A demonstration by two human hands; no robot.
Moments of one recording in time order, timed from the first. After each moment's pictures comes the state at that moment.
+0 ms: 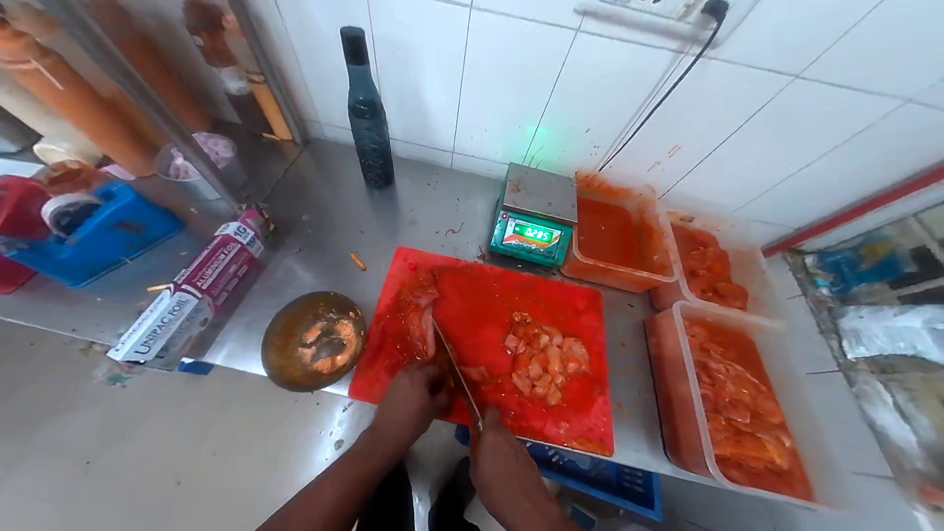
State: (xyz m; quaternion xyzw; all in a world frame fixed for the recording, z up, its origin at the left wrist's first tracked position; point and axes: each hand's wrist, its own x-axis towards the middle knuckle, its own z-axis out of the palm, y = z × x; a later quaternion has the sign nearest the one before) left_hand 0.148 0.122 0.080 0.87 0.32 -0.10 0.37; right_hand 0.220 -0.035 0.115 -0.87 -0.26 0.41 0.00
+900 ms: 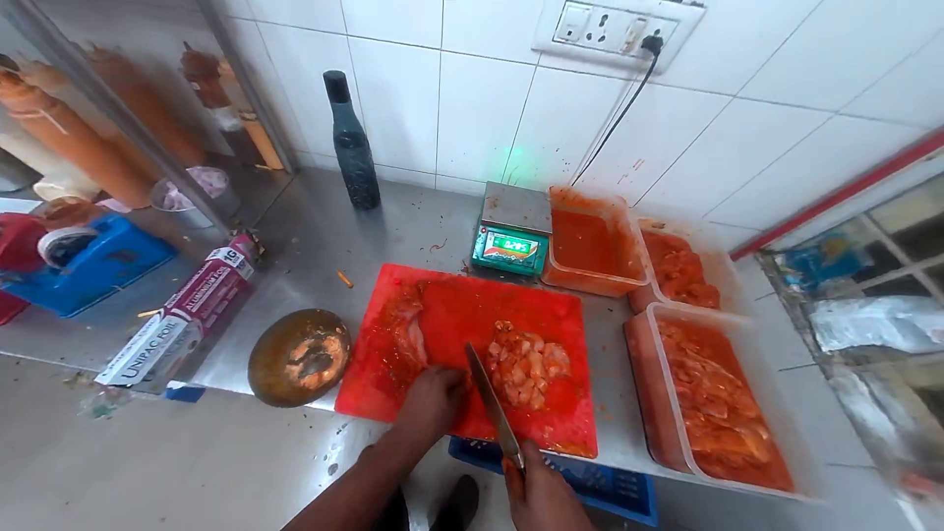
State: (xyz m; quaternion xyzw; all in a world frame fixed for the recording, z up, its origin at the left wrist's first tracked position) left_hand 0.188 0.094 0.080 0.88 0.28 -0.08 0.39; right_hand 0.245 -0.117 0.125 -0.88 -0.23 0.40 0.11
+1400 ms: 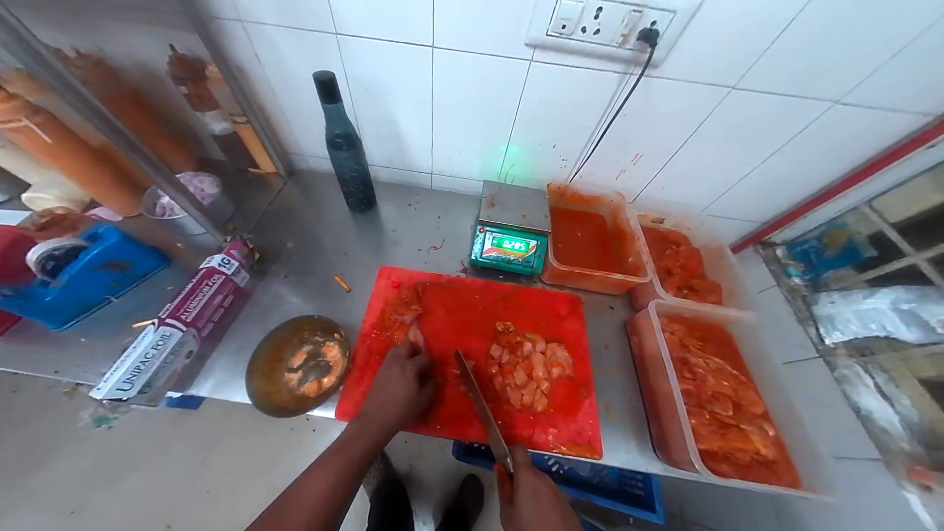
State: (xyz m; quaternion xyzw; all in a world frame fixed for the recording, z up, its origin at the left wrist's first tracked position) left_hand 0.174 0.148 0.078 0.92 0.28 -0.08 0.28; right_hand 0.234 -0.098 0.128 -0.88 -0.23 0.42 0.07
